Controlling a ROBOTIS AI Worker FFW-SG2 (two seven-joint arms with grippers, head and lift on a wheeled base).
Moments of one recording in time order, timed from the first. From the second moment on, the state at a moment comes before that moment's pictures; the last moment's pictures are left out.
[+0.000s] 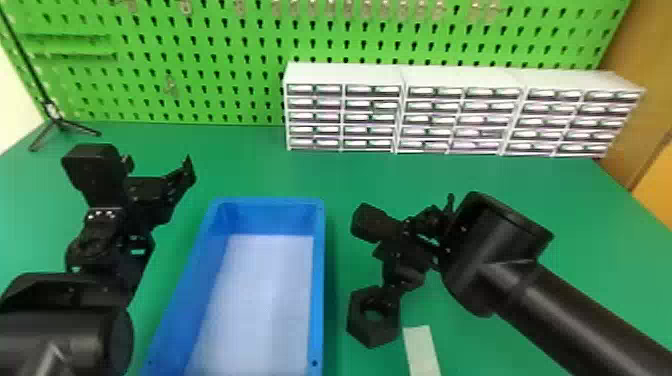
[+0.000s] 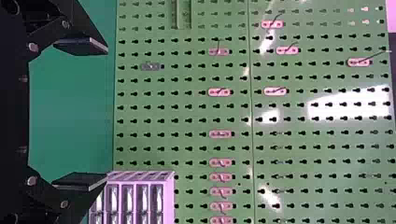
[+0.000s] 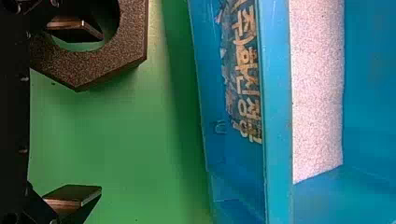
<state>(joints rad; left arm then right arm) -0.04 0.14 0.06 -1.76 0.12 0.18 0.03 -0.61 -0.36 0.82 -1.35 0.26 0.66 0.99</state>
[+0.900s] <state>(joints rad) -0.04 0.14 0.06 -1.76 0.12 0.18 0.03 -0.64 -0.41 0.85 -1.40 0.24 0.71 0.99</state>
